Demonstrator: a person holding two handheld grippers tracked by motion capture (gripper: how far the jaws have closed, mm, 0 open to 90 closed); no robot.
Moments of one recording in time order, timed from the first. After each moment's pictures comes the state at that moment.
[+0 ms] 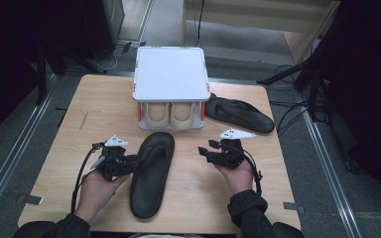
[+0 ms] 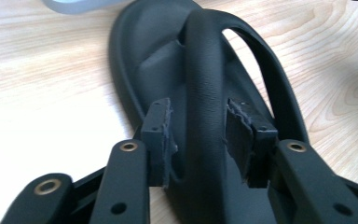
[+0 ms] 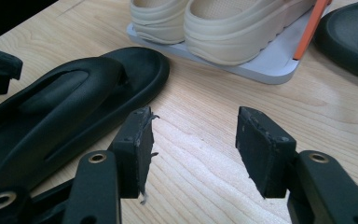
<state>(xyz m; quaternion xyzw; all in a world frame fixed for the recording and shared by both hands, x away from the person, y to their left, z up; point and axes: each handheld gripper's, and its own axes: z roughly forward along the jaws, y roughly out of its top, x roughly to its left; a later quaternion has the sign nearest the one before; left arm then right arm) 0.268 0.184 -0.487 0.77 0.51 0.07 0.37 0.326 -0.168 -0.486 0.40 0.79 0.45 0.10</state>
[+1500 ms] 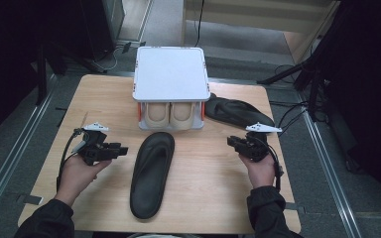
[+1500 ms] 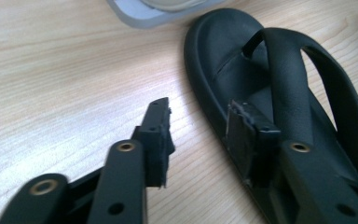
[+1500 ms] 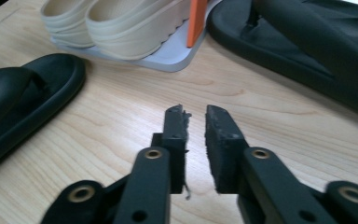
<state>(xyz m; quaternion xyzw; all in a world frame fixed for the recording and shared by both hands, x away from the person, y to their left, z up) 0.302 0.238 -0.487 0.77 0.51 0.06 0.37 0.352 -0.238 -0.484 0.47 0.76 0.42 0.13</state>
